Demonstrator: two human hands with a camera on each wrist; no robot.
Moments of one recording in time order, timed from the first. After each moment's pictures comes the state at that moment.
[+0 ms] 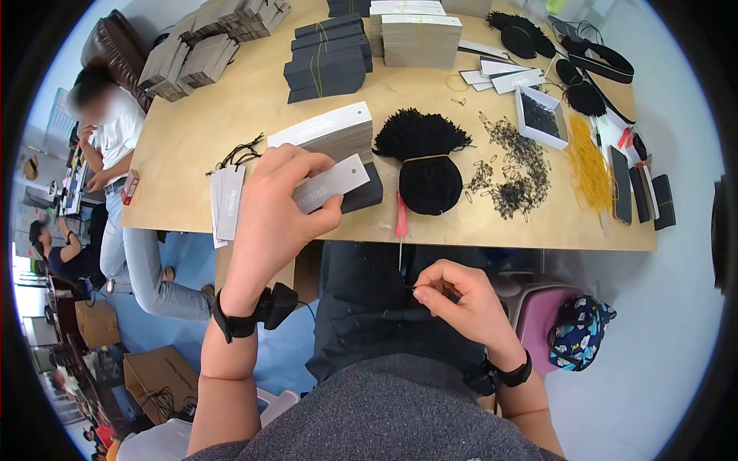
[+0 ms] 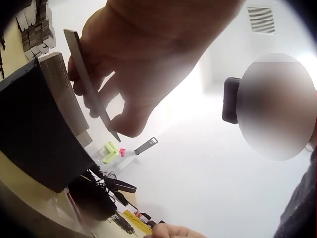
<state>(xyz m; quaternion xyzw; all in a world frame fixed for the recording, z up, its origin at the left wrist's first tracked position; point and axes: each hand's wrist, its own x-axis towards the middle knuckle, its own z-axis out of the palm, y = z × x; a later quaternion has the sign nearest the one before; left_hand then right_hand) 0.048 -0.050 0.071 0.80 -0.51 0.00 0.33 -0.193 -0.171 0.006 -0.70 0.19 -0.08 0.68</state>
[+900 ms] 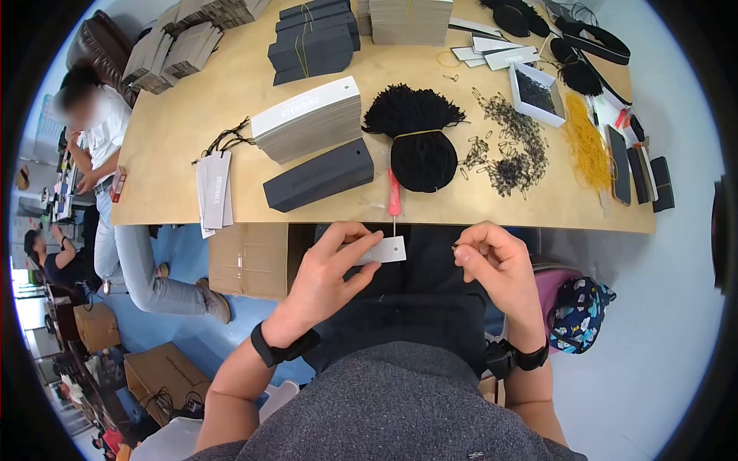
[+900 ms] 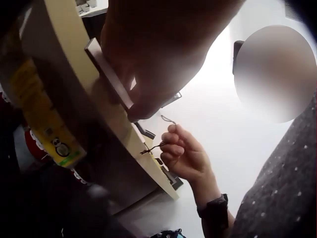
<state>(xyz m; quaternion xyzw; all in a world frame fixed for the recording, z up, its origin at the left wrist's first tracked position) -0.021 -0.015 -0.011 0.72 -0.55 -0.13 0.40 -0.212 -0.194 0.009 -0.64 0.26 -0.15 0.71</state>
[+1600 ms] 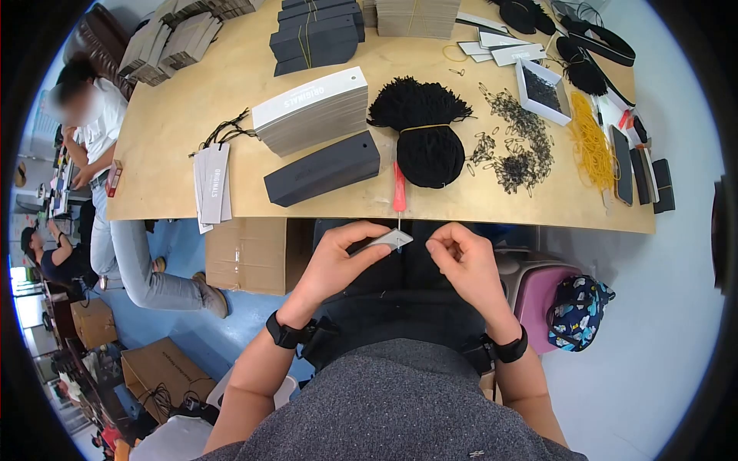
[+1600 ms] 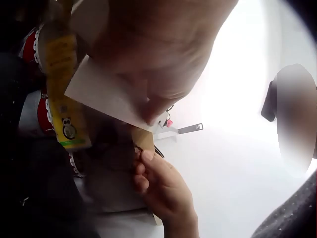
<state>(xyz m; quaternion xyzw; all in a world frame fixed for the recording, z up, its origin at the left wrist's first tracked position) -0.012 -0.024 -0.052 0.65 -0.36 -0.40 0.53 -0.189 -0.175 -0.044 -0.75 0.31 -0.12 0.58</state>
